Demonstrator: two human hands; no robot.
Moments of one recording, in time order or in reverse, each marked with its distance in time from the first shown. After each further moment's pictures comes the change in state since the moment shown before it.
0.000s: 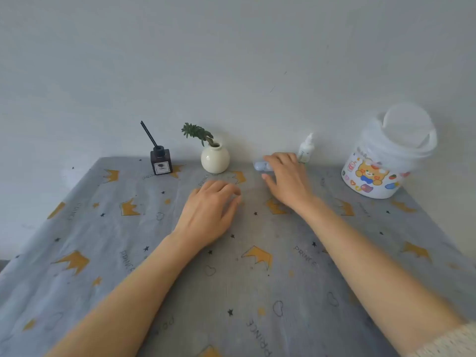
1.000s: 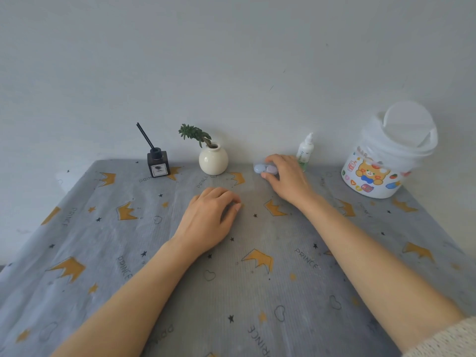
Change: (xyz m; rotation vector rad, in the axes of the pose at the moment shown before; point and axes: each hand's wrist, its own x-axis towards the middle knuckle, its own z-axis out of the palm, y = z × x) left_hand 0.000 -0.006 0.010 -0.083 -0.046 -0.006; right_hand 0.007 0.010 0.003 0.267 -0.006 0.074
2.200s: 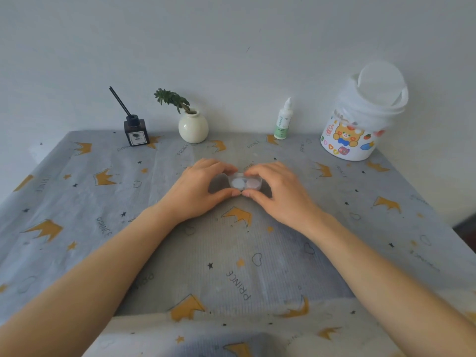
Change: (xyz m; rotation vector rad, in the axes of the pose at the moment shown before) left_hand -0.011 0.014 0.009 -0.164 -0.068 0.147; right_hand -0.131 -0.032 -0.029 0.073 -0.005 -0.223
